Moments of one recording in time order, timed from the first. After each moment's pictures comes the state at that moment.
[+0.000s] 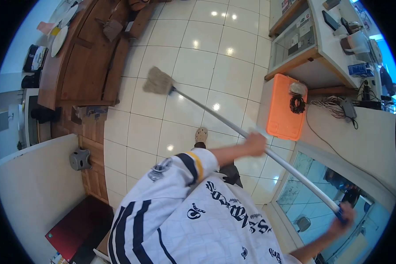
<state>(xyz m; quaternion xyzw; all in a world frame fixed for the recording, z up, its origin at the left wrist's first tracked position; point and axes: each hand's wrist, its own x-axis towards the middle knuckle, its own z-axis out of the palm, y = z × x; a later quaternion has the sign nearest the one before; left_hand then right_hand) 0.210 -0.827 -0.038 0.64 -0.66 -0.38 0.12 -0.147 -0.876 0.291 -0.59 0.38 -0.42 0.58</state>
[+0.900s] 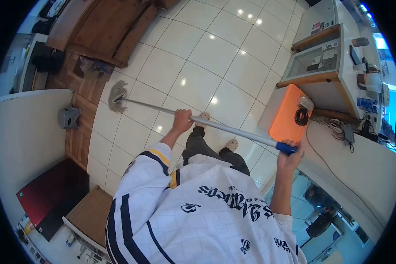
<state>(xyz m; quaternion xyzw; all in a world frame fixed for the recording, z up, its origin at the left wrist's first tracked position) 0.393 -0.525 -0.161 0.87 -0.38 -0.19 0.26 0.135 -0.811 0.080 -0.21 0.47 -0.44 0.73</state>
